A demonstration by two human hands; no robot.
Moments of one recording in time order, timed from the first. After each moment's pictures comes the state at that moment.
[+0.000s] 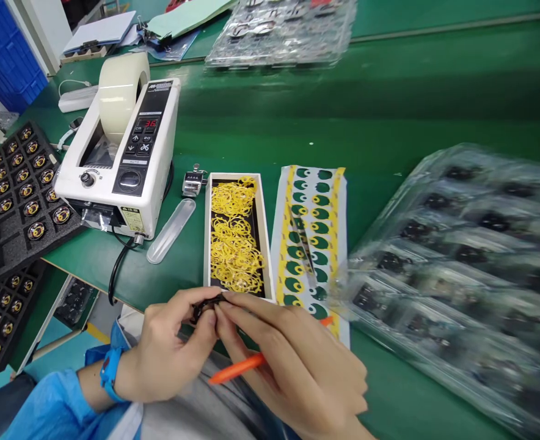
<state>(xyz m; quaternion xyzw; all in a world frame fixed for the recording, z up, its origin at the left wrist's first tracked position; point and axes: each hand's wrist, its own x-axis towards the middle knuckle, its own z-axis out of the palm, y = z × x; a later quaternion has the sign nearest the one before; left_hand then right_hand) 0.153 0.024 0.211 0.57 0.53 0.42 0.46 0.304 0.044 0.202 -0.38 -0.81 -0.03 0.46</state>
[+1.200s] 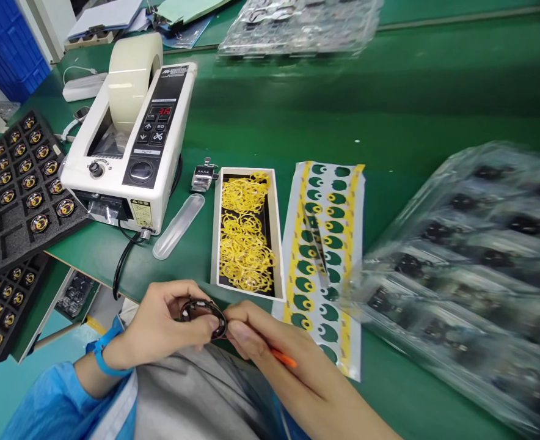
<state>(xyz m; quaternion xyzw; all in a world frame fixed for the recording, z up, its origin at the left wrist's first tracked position) 0.140 0.047 0.217 0.39 0.47 0.36 0.70 0.318 0.031 0.206 -0.43 -0.69 0.52 0.27</state>
